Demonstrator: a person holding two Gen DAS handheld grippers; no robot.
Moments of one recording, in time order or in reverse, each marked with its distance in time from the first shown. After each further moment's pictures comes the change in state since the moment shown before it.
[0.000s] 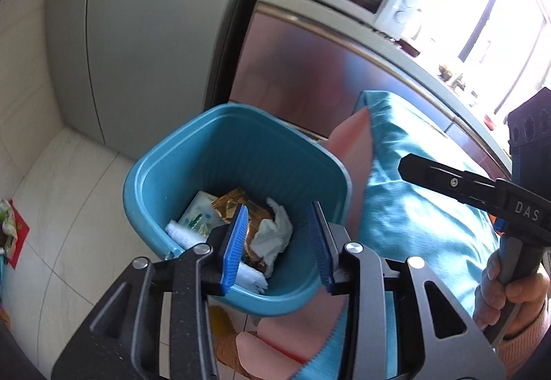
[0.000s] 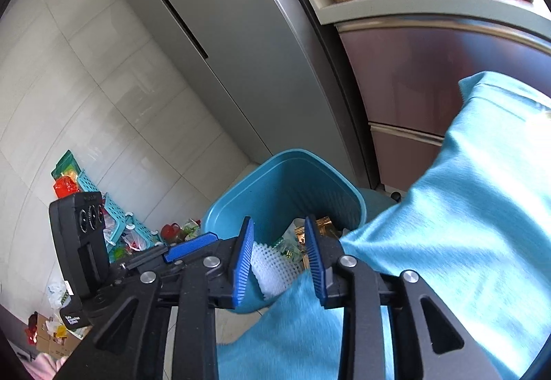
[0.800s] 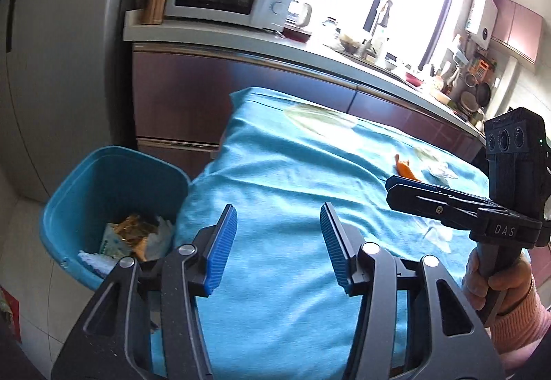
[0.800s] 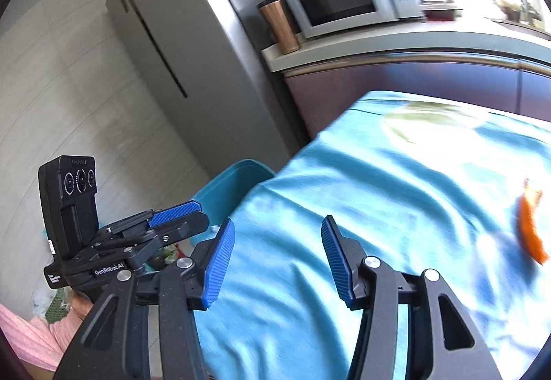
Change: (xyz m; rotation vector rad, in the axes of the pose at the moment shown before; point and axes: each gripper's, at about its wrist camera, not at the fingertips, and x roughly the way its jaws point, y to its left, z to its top) left arm -0.042 -0.150 -0.029 0.279 -0.024 -0.243; right arm -0.160 -0.042 -0.077 0.044 -0.176 -0.144
